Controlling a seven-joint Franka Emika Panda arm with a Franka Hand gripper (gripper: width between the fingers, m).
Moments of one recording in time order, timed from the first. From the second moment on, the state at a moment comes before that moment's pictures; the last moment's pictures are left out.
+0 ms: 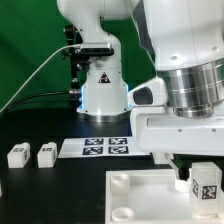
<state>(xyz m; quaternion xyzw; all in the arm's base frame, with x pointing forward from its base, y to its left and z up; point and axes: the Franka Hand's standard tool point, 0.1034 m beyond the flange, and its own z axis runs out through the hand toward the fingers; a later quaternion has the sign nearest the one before) 0.625 0.126 0.072 -0.97 0.24 0.01 0.08</state>
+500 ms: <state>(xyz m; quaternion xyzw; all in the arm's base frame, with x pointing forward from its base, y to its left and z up) 0.635 0.120 0.078 -1.00 0.01 -0.02 0.04</state>
